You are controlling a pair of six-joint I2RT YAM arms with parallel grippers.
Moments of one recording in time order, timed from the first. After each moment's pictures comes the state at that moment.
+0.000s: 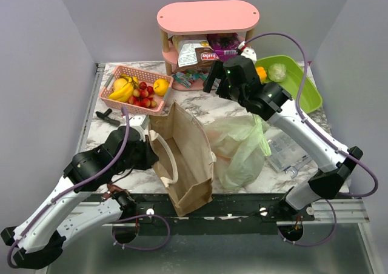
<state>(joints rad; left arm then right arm) -0.80 0.73 1.10 -1.12 -0.10 -0.65 0.82 1.55 1.76 -0.76 0.46 0.69</state>
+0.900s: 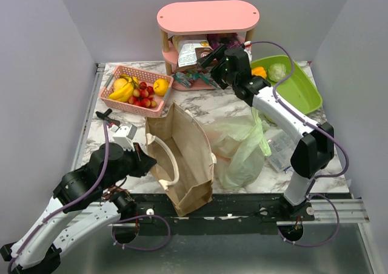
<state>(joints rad) -0.80 0.46 0.91 -0.97 -0.09 -0.68 0.58 1.77 1.66 -0.25 0.19 1.07</state>
